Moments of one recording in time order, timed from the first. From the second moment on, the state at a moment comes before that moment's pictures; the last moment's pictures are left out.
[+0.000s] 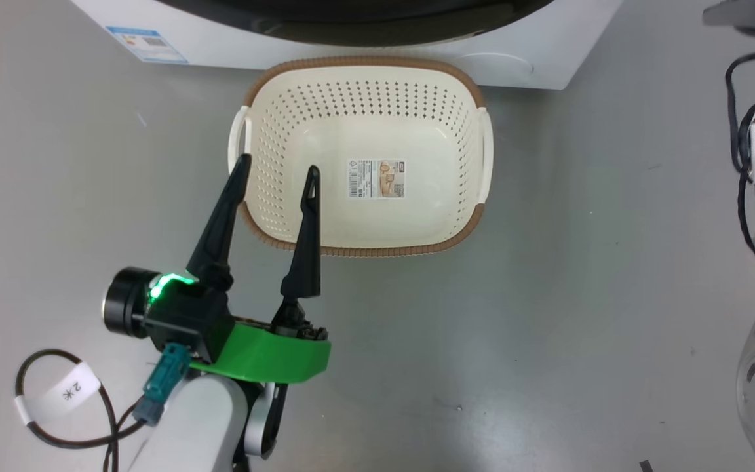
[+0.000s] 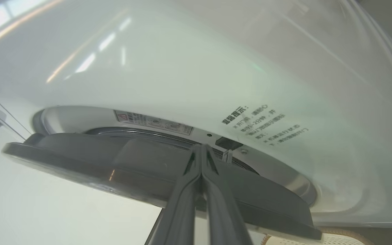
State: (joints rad) left arm -0.45 0.07 -0.36 0.07 -0.23 0.18 -0.25; right arm -1.15 -0.06 -0.20 0.62 1.13 0.13 0.44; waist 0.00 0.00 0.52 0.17
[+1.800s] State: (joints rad) left arm -0.46 0.04 -0.34 0.07 -0.22 0.15 -0.26; right arm -1.30 -0.09 -0.24 0.67 0.95 0.12 0.86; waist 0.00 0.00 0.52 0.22
